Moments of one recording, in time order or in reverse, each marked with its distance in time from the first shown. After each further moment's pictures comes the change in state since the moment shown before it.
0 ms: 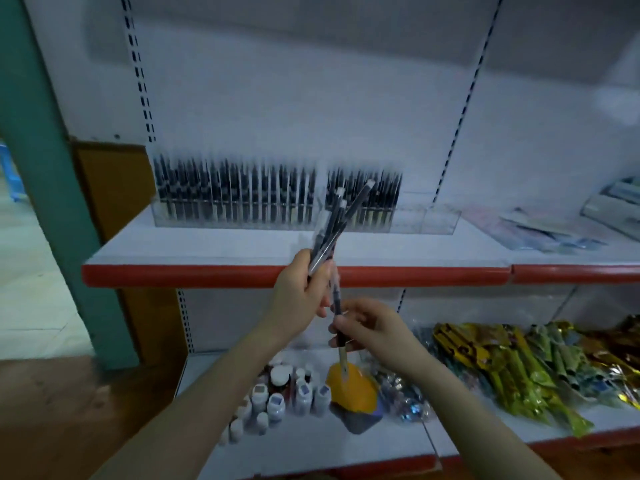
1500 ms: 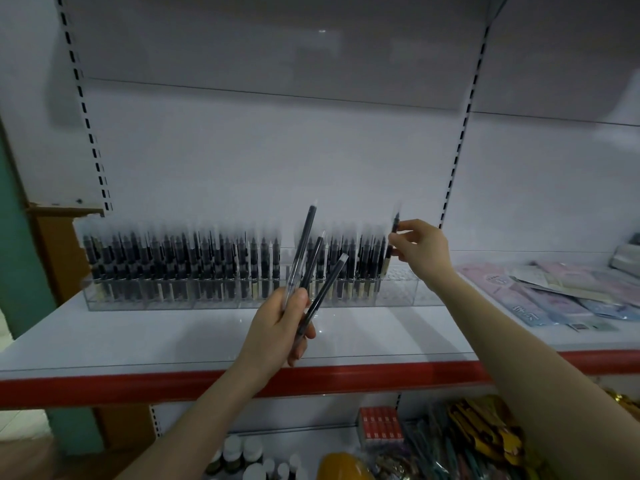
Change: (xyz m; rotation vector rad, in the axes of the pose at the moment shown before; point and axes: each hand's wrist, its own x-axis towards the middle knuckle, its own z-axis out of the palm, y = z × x) left_hand 0.105 -0.006 0.033 -0.060 0.054 -0.228; right_hand 0.196 -0.031 -0.193 -0.285 0.618 -0.200
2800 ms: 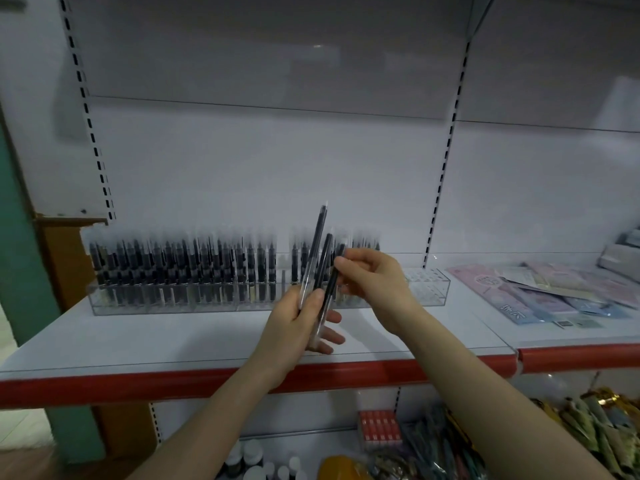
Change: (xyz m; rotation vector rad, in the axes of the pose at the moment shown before) left_hand -0.010 0.019 0.022 -0.166 -0.062 -0.003; right_hand -0.084 -0.056 0.020 0.563 -0.288 0.178
